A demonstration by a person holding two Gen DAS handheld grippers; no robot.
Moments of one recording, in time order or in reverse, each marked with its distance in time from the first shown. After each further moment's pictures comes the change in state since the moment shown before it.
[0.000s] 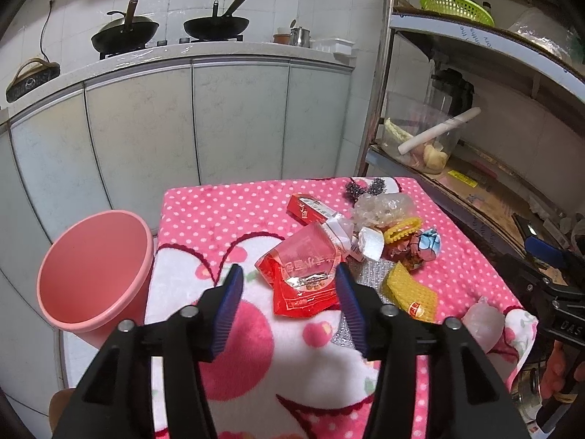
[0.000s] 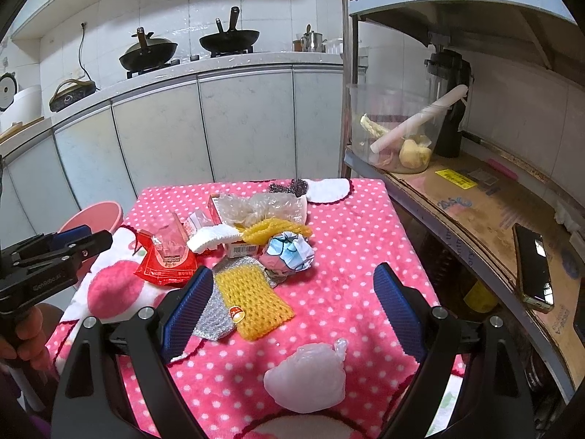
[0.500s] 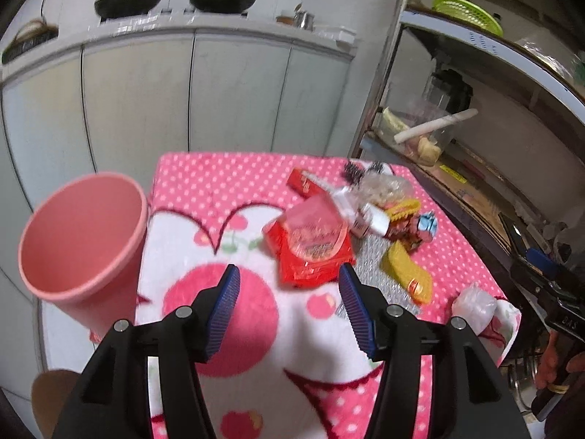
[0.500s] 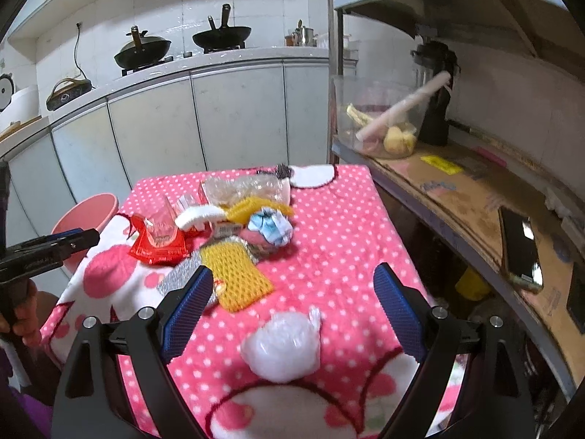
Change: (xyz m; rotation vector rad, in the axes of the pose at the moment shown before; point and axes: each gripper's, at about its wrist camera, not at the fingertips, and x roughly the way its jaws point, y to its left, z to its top) left arm 0.011 0.033 -0.022 -0.086 0.086 -0.090; right arm -0.016 -0.021 -0.023 0.022 0.025 -0.008
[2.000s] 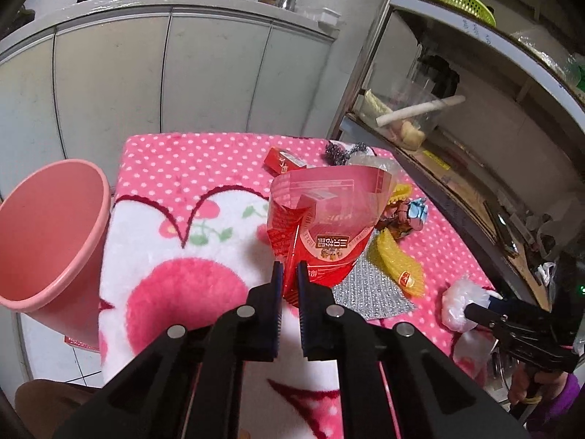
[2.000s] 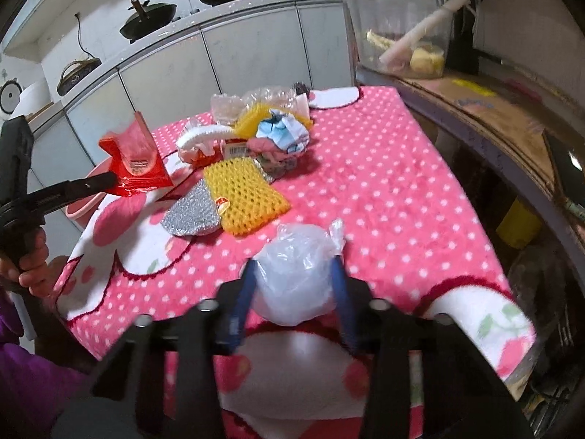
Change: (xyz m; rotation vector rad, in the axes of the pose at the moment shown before) left arm 0.026 0.000 0.002 0.008 0.060 -0.109; right arm 0.041 -0.014 -0.047 0.056 0.198 0.149
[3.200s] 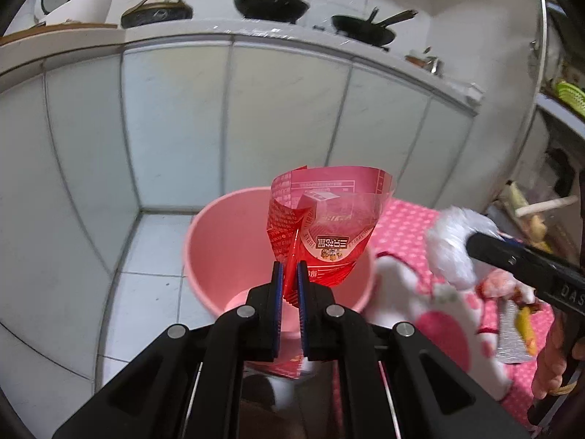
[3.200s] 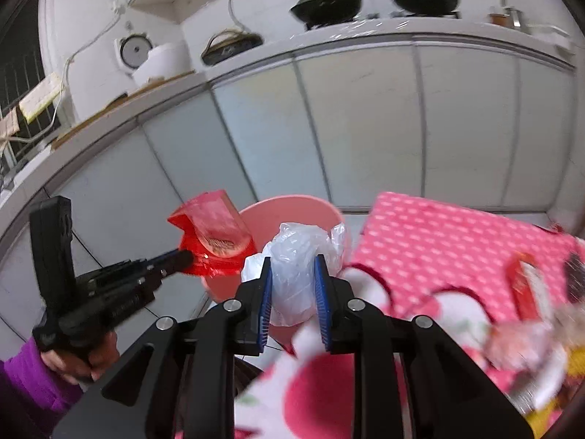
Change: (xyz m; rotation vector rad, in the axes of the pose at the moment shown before) left arm -0.106 0.186 -0.003 -0.257 -0.173 0.454; right arm 0.100 0.296 0.128 -0.354 -0.004 0.518
